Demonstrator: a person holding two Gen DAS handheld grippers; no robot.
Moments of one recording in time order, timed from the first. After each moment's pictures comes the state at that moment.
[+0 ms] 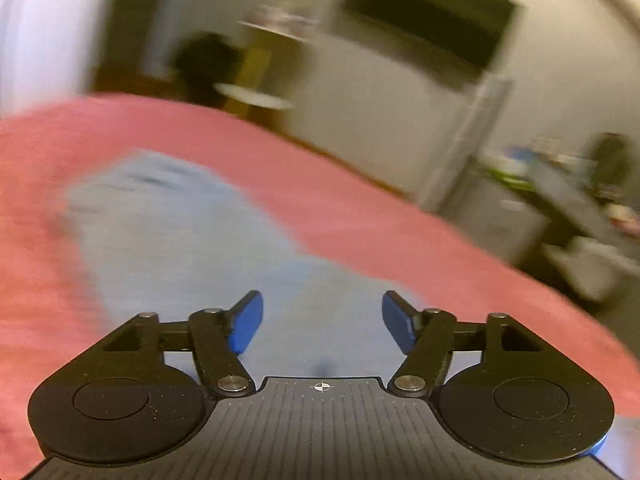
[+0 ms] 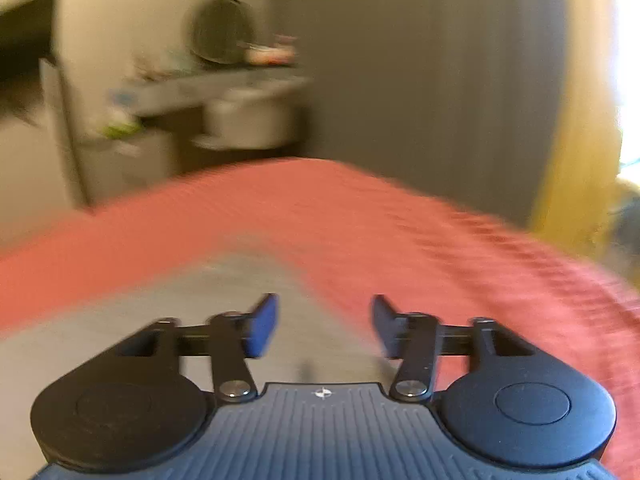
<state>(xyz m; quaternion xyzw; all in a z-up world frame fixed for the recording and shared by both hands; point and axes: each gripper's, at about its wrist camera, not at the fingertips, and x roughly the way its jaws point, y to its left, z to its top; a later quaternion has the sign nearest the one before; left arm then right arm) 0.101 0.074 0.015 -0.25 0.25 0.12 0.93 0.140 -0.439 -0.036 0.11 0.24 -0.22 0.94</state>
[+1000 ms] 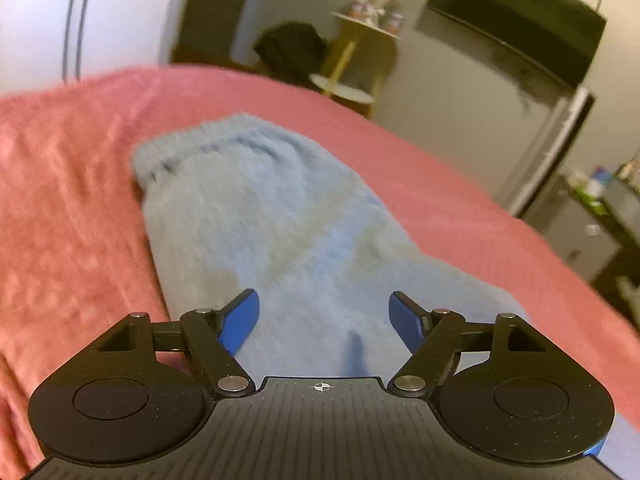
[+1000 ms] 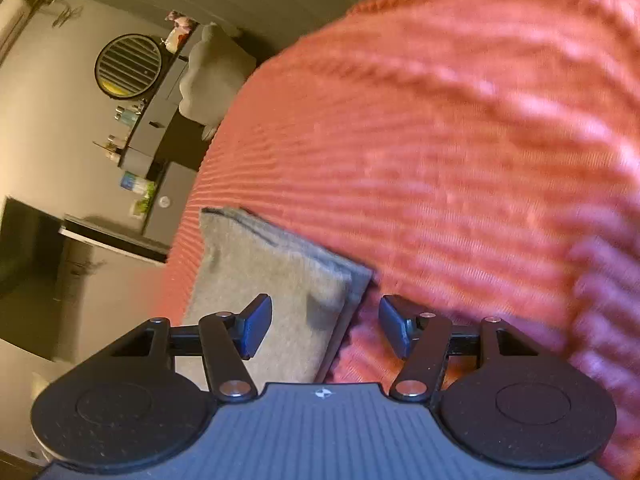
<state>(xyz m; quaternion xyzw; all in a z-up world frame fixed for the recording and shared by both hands) 0.109 0.120 -0.007 -0.28 0.27 0.27 0.88 0.055 -0.594 -0.119 0.53 0.27 -0.13 0.79</state>
